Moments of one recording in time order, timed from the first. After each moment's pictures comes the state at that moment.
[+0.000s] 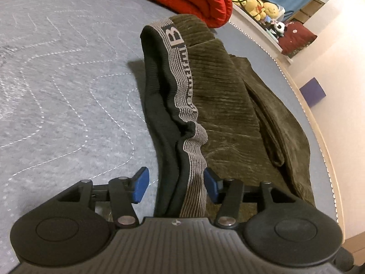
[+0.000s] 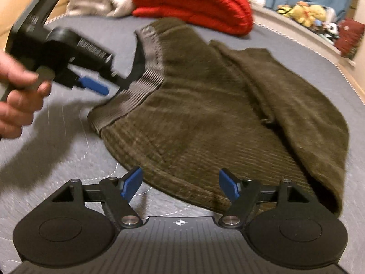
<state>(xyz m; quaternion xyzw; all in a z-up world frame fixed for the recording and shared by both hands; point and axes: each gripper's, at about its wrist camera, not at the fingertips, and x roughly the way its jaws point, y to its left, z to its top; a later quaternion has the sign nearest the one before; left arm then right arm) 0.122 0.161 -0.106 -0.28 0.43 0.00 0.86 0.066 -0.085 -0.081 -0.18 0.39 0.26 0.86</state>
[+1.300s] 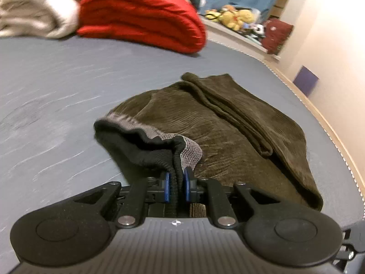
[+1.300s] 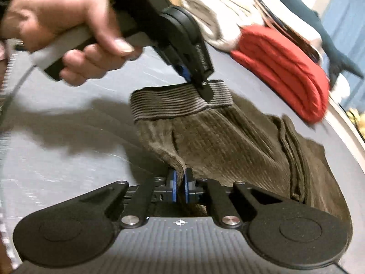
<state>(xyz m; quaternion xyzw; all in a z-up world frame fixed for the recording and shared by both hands) 0.020 0.151 -0.037 -0.16 0.37 0.02 0.92 -0.034 -0.078 -0.055 -0.34 0.22 0.48 0.78</state>
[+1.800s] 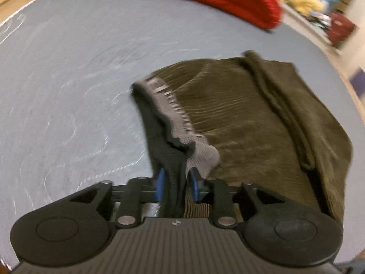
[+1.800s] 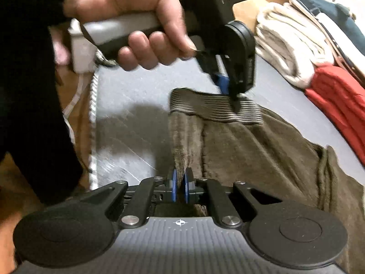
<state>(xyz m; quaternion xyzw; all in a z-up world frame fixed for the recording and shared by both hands) -0.045 0.224 -0.039 -0.20 0.48 0.17 0.84 -0.127 -0.016 -0.049 -0.34 0.20 0.58 0.71</state>
